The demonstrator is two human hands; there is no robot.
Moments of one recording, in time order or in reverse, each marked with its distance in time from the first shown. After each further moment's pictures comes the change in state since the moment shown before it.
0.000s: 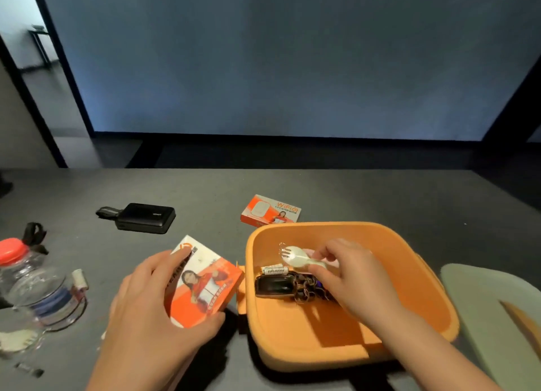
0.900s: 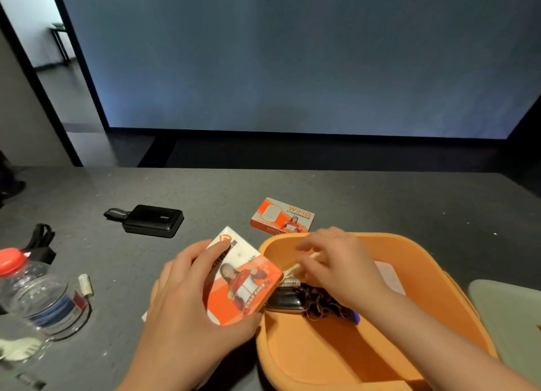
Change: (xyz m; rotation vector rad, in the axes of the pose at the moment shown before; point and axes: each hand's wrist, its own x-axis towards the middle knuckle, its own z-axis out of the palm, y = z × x) left_hand 0.025 0.026 0.018 -0.021 -0.063 0.121; right_hand 0.058 -0.001 0.025 0.041 0.001 -0.193
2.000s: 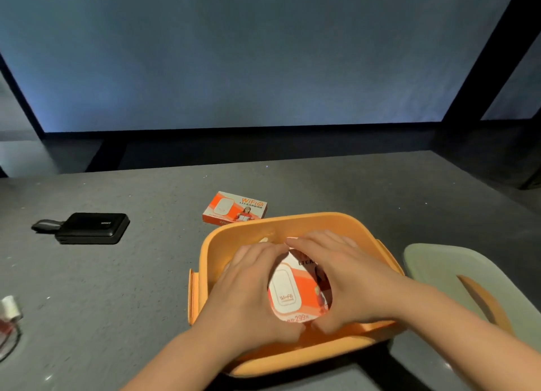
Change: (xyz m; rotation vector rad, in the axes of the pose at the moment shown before) left_hand 0.014 0.059 0.091 -0.001 -0.364 0.395; right_hand -0.068 0.036 -0.068 -0.156 -0.419 -0.070
